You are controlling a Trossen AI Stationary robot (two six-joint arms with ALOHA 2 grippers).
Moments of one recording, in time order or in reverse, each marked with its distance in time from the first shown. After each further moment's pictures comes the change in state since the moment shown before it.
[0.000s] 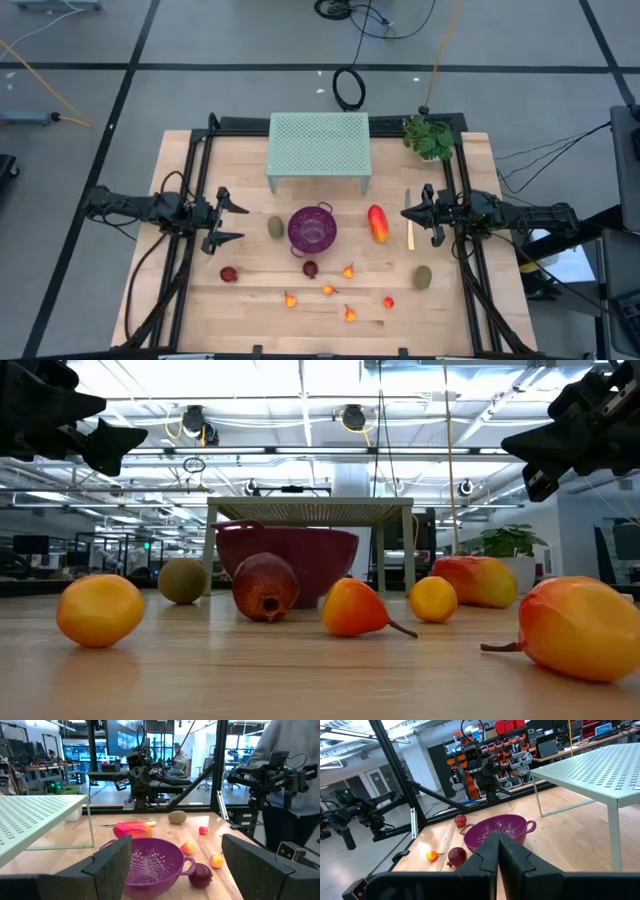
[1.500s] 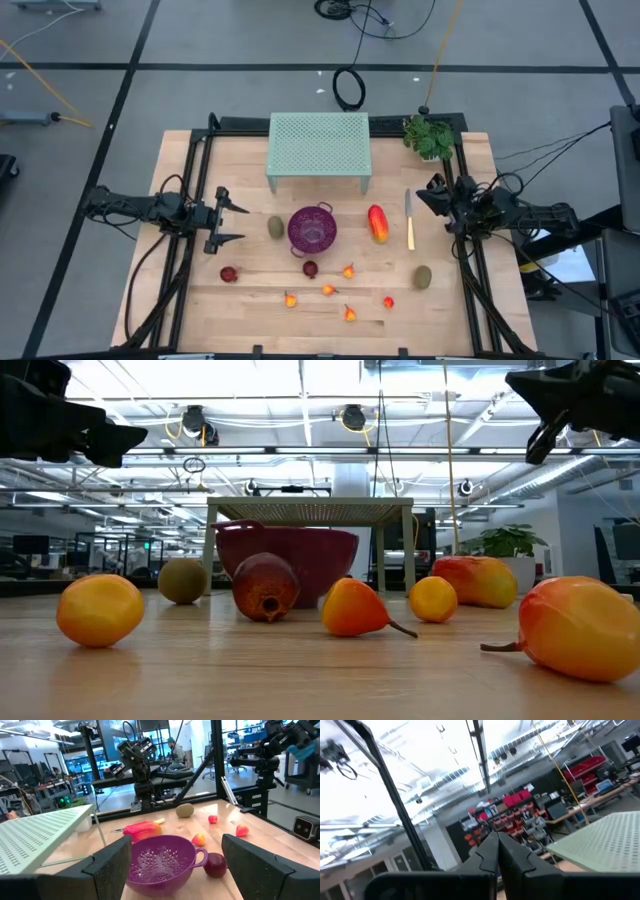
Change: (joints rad) left arm 0.000 0.000 0.002 -0.028 0.000 0.175; right arm 0.000 0.000 0.000 0.413 0.108 0.164
